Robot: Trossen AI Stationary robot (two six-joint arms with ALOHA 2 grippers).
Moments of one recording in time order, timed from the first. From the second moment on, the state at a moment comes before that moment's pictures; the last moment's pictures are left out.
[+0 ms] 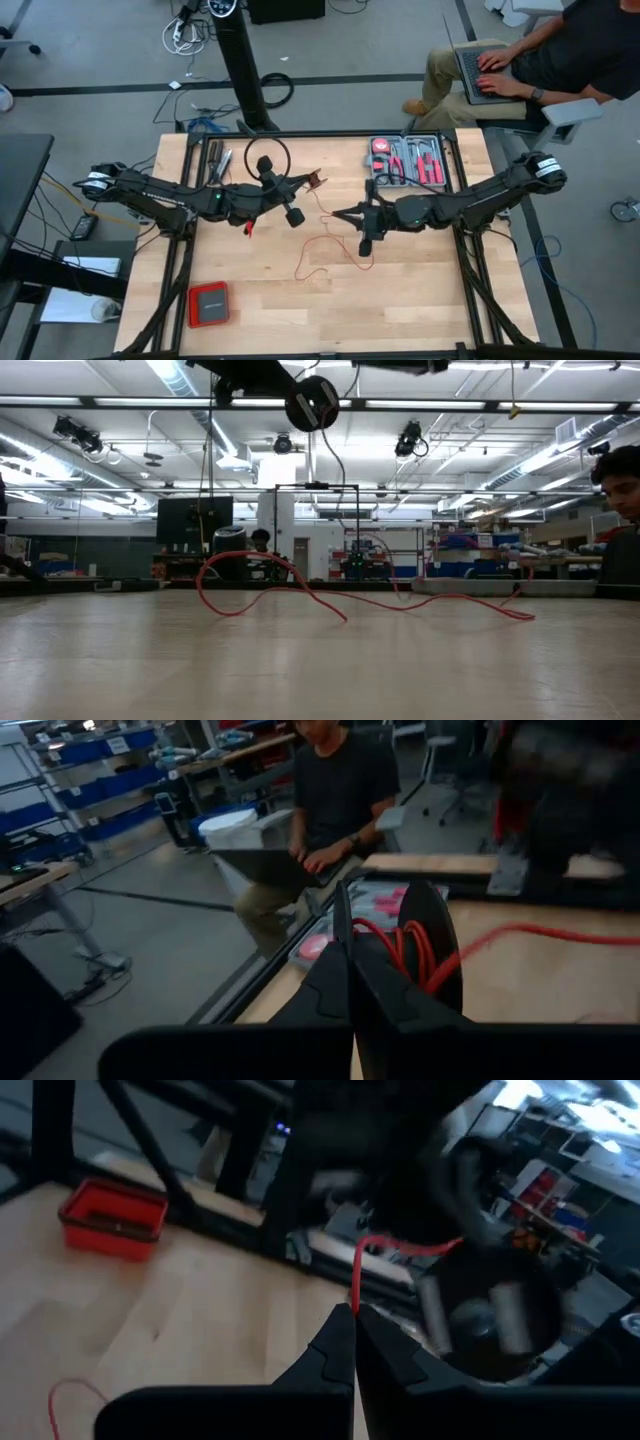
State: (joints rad) left arm -0.14 1.29 0.88 0.25 -0.73 0.08; right arm 0.26 1.33 0.82 0.37 0.42 -0.40
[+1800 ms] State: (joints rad) left arm -0.08 1.29 0.88 0.15 -0.69 0.05; right arm 0.31 1.12 0.82 0.25 0.37 -0.36
